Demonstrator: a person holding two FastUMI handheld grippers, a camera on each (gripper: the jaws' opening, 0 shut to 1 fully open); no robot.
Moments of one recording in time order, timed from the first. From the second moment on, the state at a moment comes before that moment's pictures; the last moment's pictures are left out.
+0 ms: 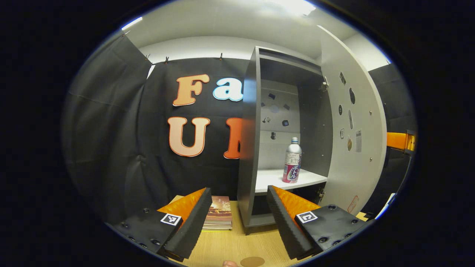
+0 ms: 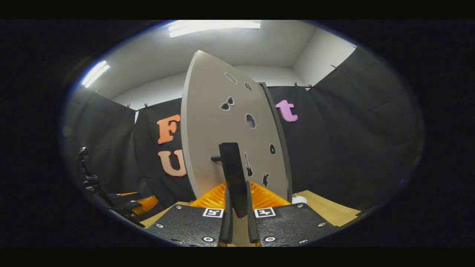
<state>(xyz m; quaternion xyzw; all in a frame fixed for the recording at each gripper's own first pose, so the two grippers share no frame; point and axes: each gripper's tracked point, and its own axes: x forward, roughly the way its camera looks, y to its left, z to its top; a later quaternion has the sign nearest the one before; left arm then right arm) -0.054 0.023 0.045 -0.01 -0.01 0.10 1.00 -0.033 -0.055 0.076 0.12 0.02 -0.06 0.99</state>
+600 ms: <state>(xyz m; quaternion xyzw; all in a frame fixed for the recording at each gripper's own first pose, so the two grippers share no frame) -0.061 0.013 0.033 -0.02 0.00 0.10 1.00 -0.056 -0.134 0.068 0.11 0.02 -0.14 0.98</state>
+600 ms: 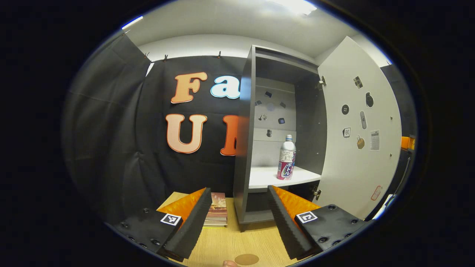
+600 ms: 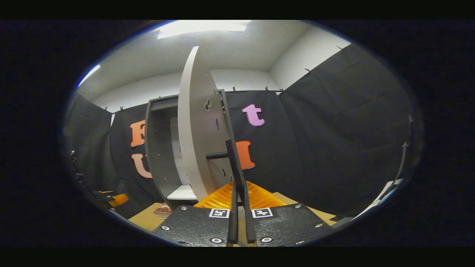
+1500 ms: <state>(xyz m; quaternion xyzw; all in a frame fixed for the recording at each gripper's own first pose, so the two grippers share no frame) -0.032 -0.041 0.035 -0.03 0.00 0.03 1.00 -0.113 -0.141 0.086 0.04 -0.01 -0.14 0.99</state>
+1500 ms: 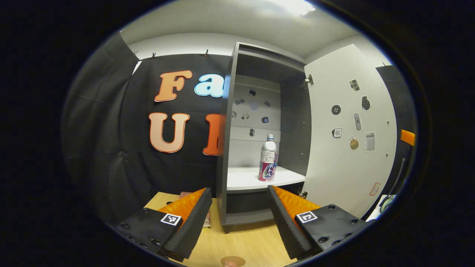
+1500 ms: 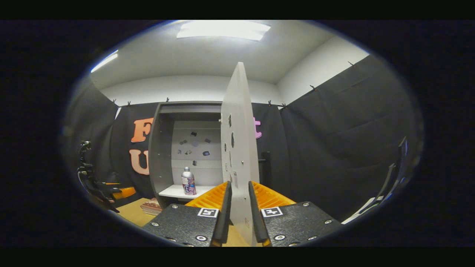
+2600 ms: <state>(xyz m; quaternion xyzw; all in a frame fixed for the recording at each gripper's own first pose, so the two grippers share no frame) 0.156 -0.102 0.029 -0.04 0.00 -0.09 1.00 0.040 -0.013 0.000 0.02 0.07 -0.08 0.99</state>
